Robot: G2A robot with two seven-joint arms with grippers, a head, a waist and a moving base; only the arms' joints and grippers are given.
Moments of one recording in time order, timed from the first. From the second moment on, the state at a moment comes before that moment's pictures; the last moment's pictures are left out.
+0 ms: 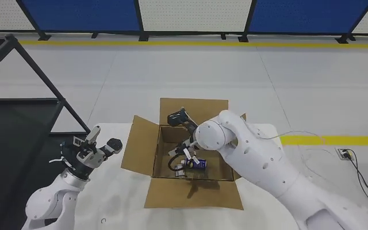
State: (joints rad) left arm 1.09 -1.21 -1.73 -1.52 -0.55 -0.09 -0.77; right arm -0.04 -1.41 0.47 -1.04 -0.39 0.15 1.16
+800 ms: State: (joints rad) left arm 1.09 -1.21 -1.73 -1.52 -0.55 -0.09 -0.77; right arm -0.07 -1.43 0.46 -0.89 -0.40 -0.05 1.11
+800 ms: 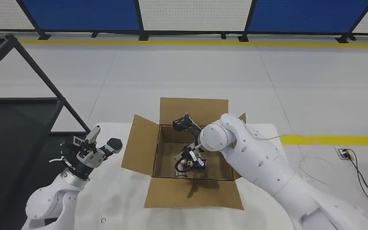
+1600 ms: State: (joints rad) left arm 1.14 -1.21 -1.69 -1.58 -0.55 -0.11 -0.65; right arm -0.03 -1.62 0.29 -0.45 -0.64 -0.31 0.98
